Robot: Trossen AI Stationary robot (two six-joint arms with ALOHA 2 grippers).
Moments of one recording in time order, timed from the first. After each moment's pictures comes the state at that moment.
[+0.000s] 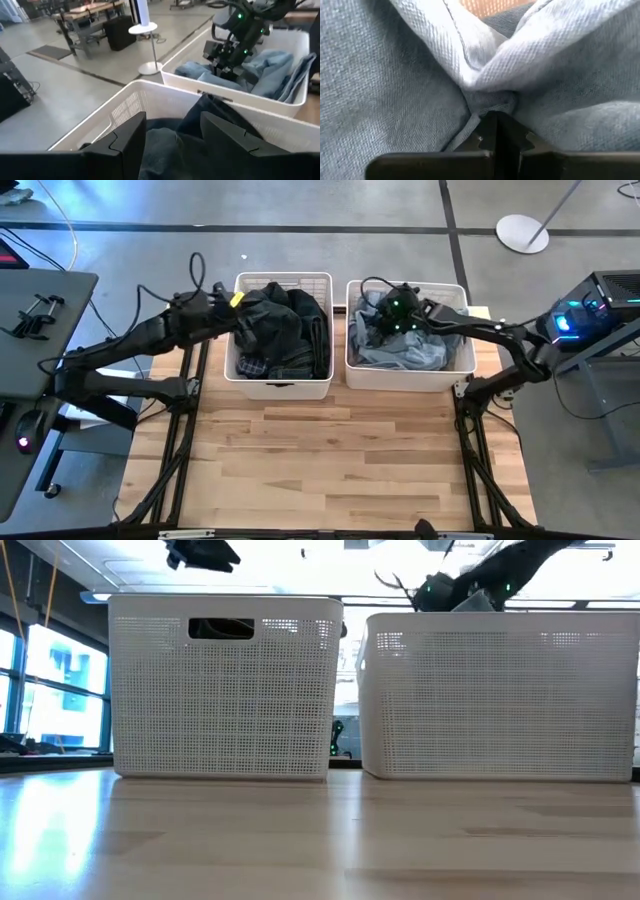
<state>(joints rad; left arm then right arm) 0.35 0.94 1.02 -0.36 -0.28 0.08 -0.66 1.45 0.94 -0.33 -0.09 0.13</state>
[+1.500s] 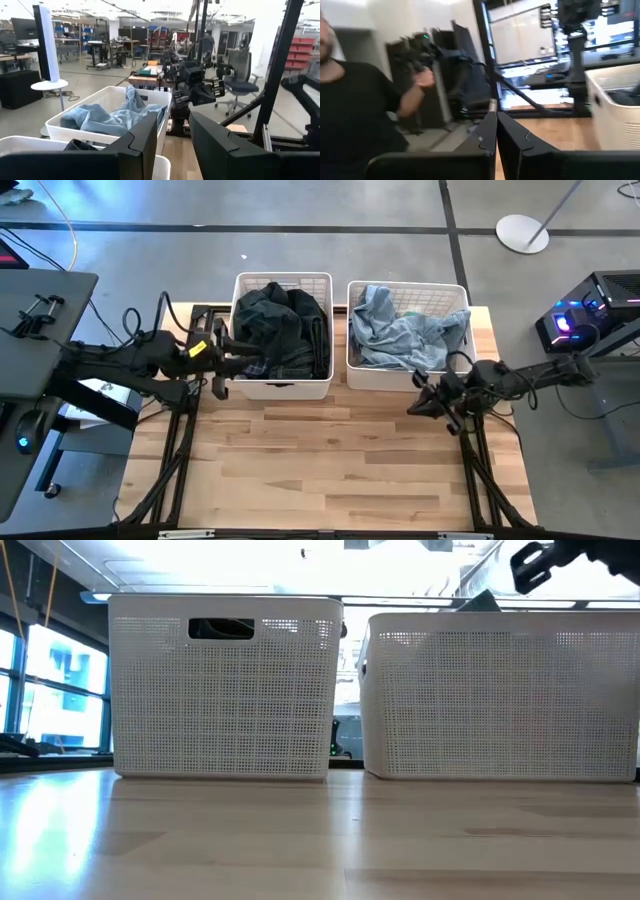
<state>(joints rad) -0.12 0.72 0.81 -0.03 -0.28 -0.02 0.17 0.49 0.27 0.38 -0.26 0.23</state>
